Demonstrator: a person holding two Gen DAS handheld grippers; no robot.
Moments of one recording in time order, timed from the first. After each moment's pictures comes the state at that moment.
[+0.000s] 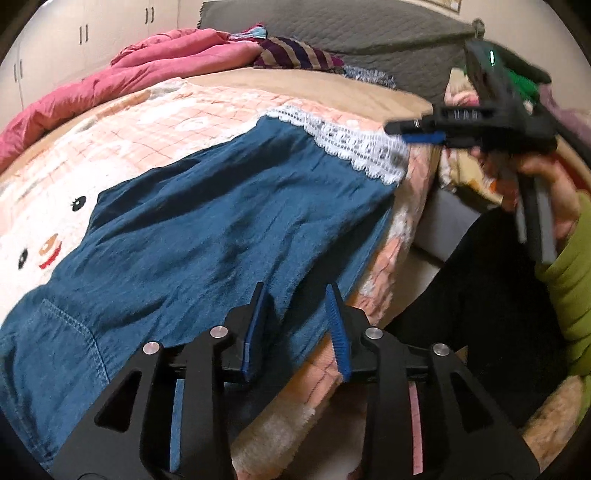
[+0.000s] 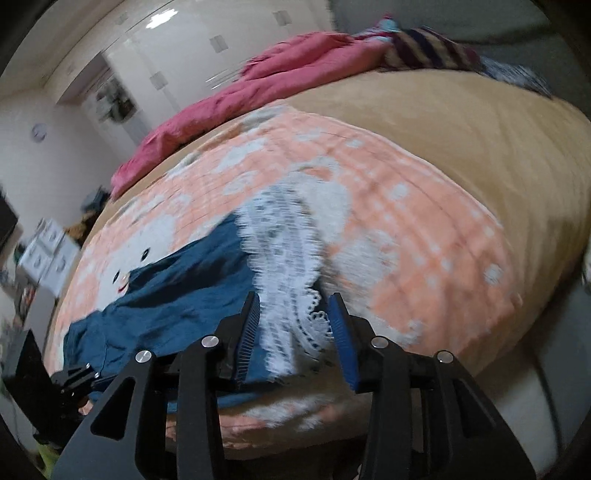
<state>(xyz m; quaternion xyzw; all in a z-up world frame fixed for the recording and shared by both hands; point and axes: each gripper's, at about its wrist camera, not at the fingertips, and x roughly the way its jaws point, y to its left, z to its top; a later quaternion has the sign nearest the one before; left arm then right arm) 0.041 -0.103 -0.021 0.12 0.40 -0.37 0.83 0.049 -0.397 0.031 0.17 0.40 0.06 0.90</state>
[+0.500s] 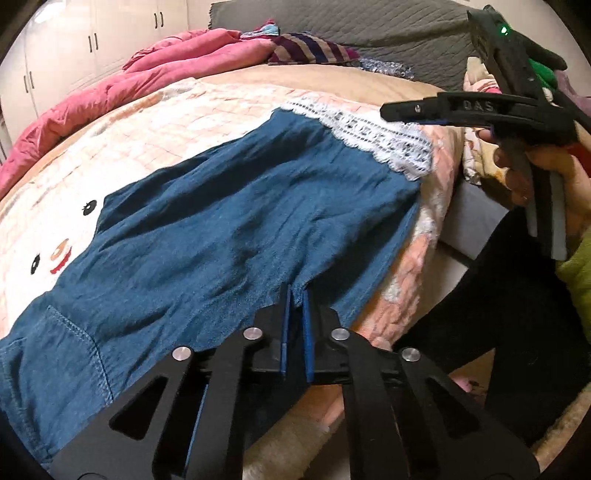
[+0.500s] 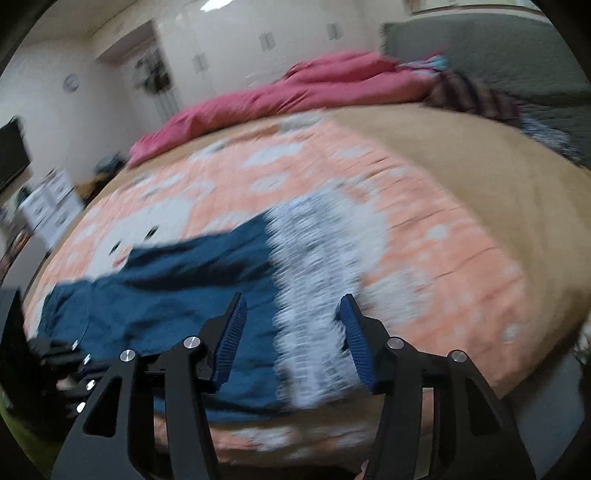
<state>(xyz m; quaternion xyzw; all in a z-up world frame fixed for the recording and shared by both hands) 0.044 -0.114 -0.026 0.14 0.39 -0.33 0.84 0.058 -0.380 0.030 0.09 0.36 0.08 0.92</state>
